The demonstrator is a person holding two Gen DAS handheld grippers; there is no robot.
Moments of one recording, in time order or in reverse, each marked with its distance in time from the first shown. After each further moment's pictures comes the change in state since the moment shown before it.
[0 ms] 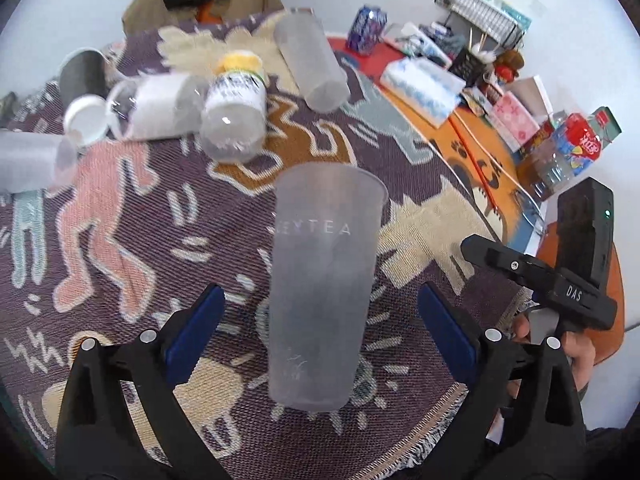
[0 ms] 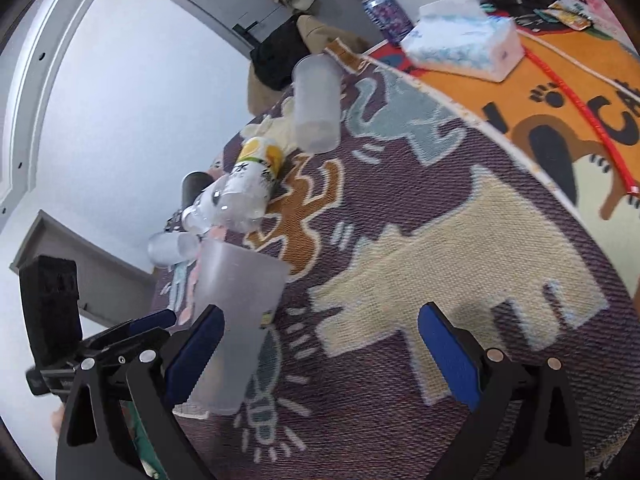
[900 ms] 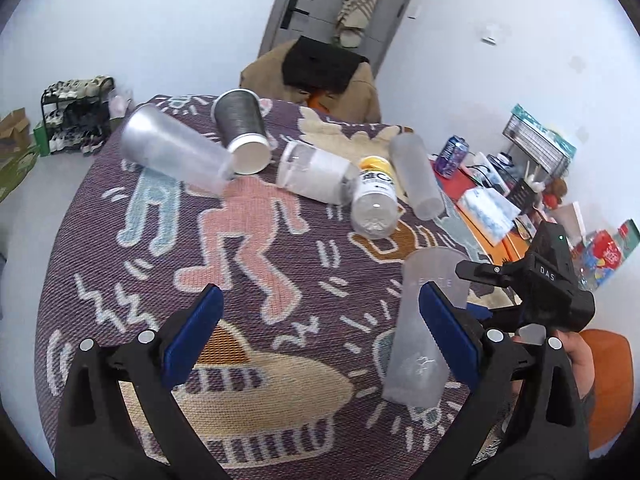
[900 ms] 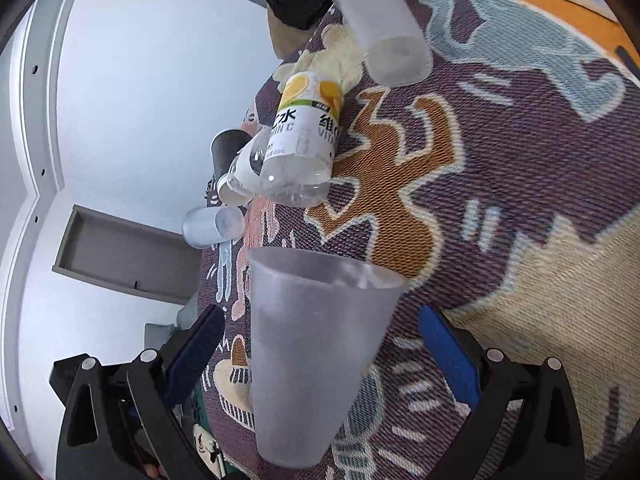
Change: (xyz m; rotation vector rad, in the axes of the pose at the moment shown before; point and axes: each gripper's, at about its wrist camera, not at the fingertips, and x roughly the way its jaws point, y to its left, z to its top) left arm -0.079 0.089 -0.060 -0.267 -0.396 0.158; right arm 0.098 0.045 0.028 0.083 0.236 0.171
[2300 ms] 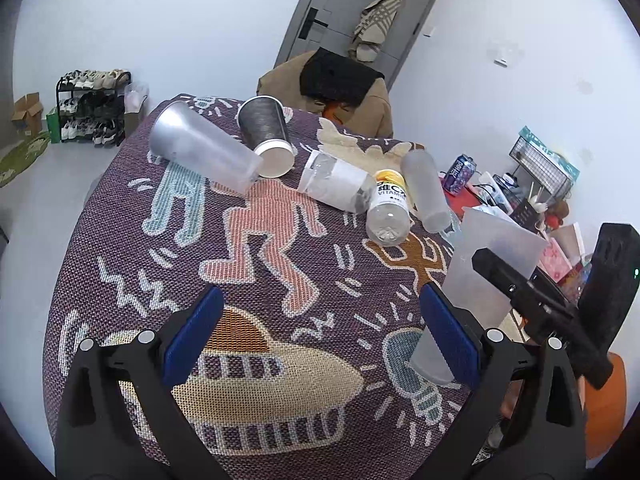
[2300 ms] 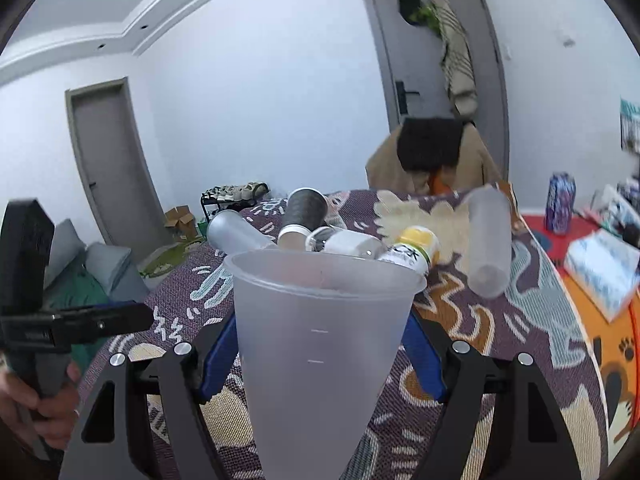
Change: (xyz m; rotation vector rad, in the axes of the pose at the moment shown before) left arm -0.021 0.018 -0.010 -0.066 -0.045 0.009; right arm -0.036 0.128 -0.074 -0.812 -0.416 -0.201
